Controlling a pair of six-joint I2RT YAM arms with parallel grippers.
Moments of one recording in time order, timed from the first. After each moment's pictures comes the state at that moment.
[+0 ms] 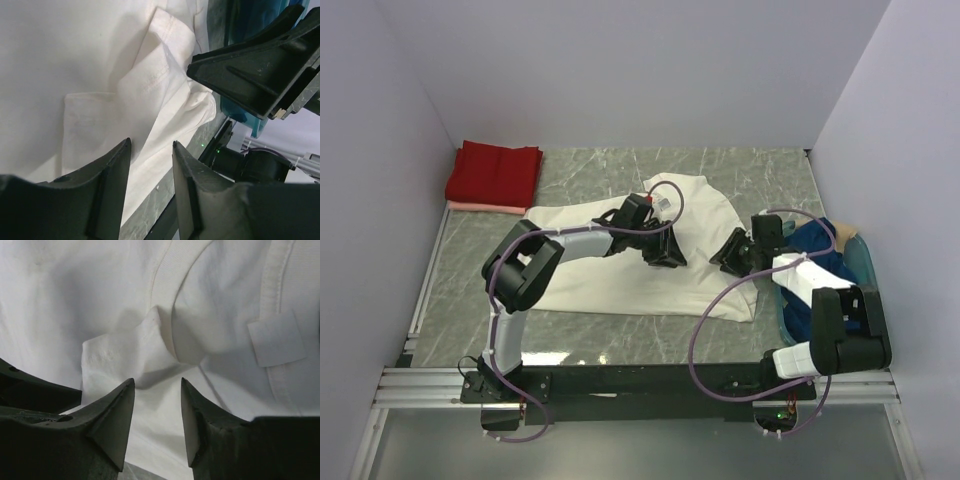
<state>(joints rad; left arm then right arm) -0.71 2.03 1.29 0.03 0.57 -0.83 0.08 1.40 0.65 -0.17 -0.27 0.69</state>
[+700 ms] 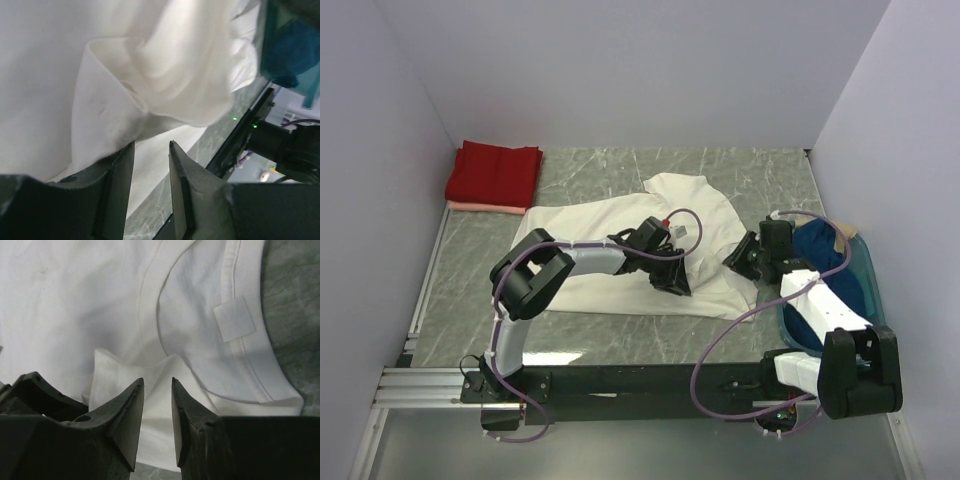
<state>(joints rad) -0.84 2.03 1.24 -0.04 0.52 -0.73 0.08 1.17 0.59 -0.25 -0.14 0.65</state>
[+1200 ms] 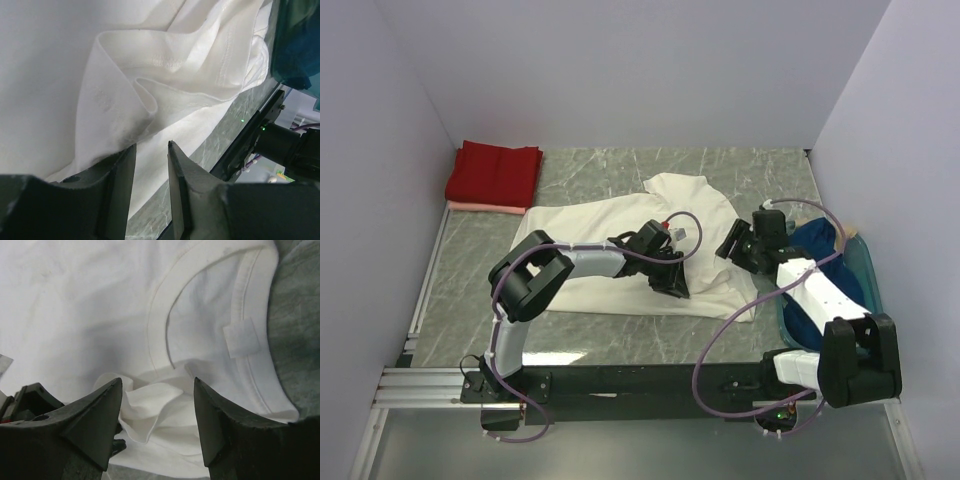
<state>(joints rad) -0.86 2.01 1.21 -0.05 0.46 -0.73 0.13 1.23 0.69 -0.28 -0.08 0.59</state>
